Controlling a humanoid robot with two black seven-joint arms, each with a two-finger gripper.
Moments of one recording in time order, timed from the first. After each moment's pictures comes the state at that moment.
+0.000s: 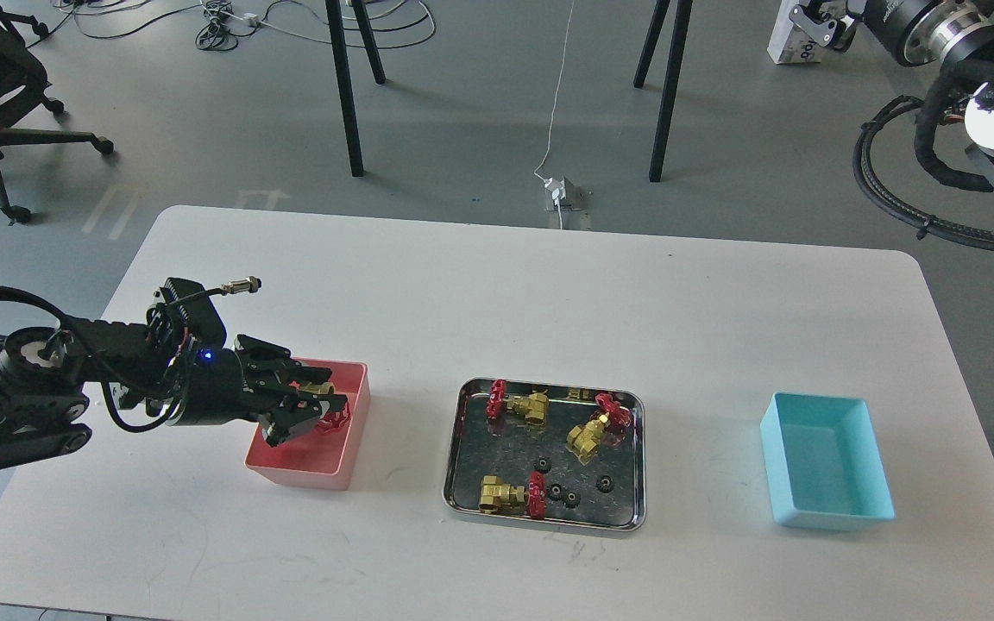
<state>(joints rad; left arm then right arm) -1.18 0.66 0.63 -1.11 1.51 0.26 -0.49 1.15 -0.53 0.60 0.80 0.15 0.14 0.08</state>
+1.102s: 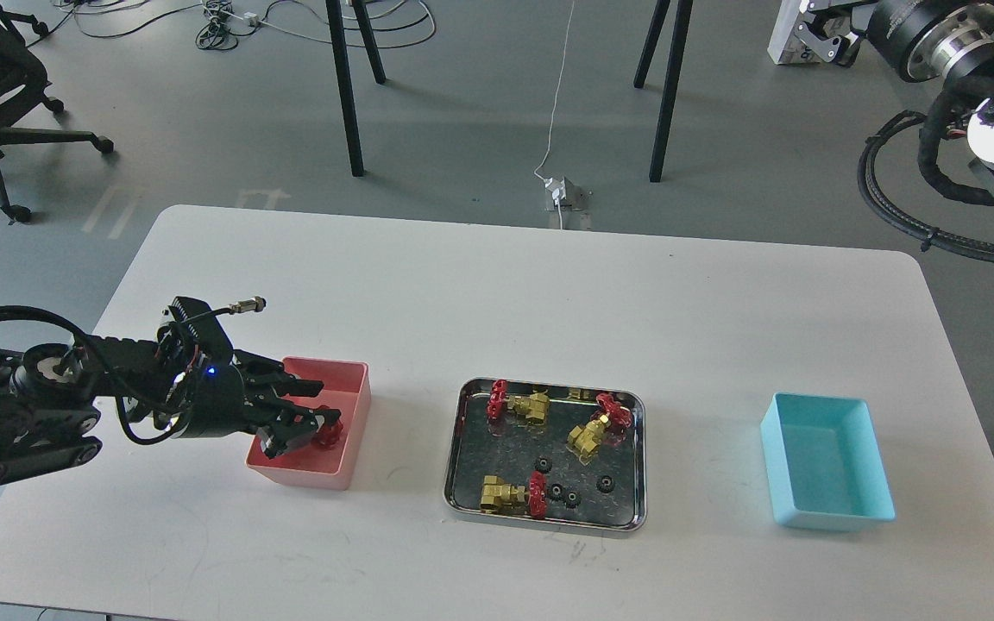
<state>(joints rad) -1.12 0.61 0.63 -1.03 1.51 0.26 -0.49 1.12 -0.54 0.61 0.81 0.15 0.14 0.08</state>
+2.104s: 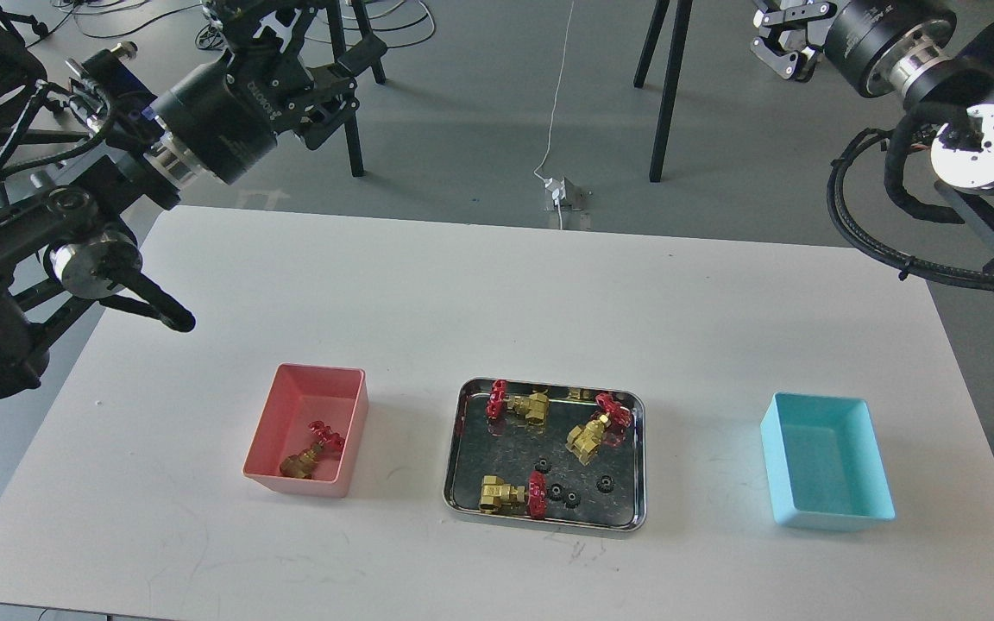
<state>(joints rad) -0.86 0.59 -0.65 -1.18 0.30 -0.45 -0.49 1.11 -0.55 0.50 0.95 0.07 0.16 0.12</state>
